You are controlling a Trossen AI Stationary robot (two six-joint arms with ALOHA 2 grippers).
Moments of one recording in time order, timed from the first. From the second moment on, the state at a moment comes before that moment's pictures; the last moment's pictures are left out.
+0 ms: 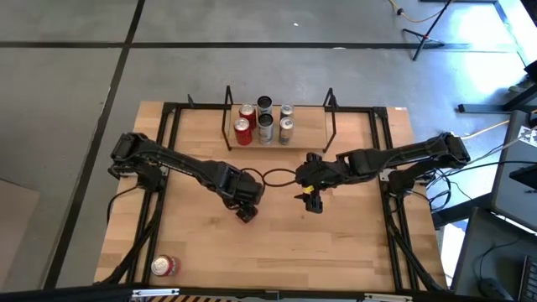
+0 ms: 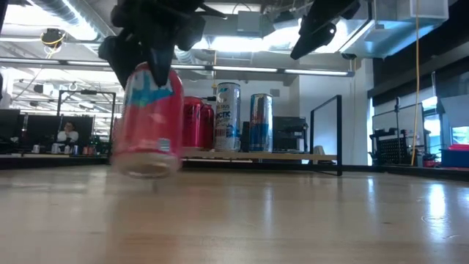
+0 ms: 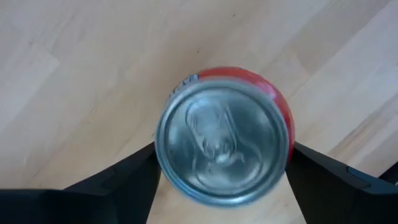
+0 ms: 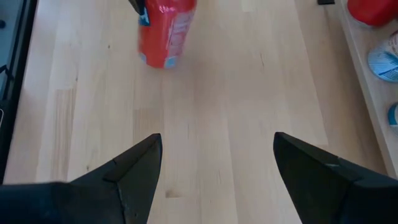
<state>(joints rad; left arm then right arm) -0.22 1.73 1.39 -1.04 0.02 -1.04 0.19 1.45 1.25 -0.69 0.09 0.21</state>
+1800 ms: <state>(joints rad) -0.30 1.74 0.89 -0.18 -0.24 -1.28 0.19 1.45 1.07 -0.44 -0.01 0.26</state>
